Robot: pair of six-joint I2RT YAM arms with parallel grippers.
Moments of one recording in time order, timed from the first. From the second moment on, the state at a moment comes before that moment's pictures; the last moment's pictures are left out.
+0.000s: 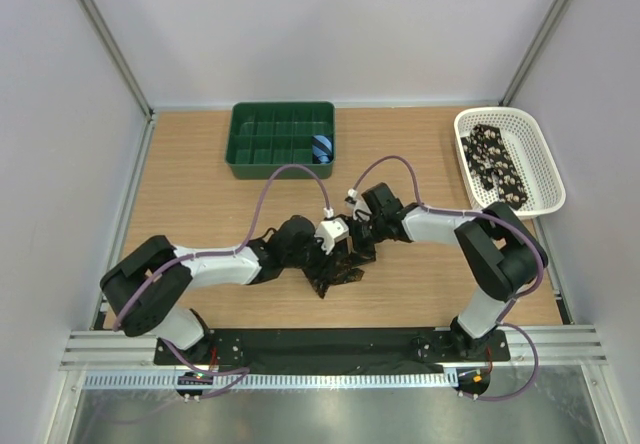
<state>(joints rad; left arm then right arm) -0.90 1.51 0.63 0.19 0.24 -0.05 0.58 1.69 0.80 -0.14 -0.66 0.62</state>
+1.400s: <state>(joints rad) -0.92 0.86 0.62 -0.09 -0.35 -0.38 0.50 1.52 0.98 -0.19 -0.65 0.72</state>
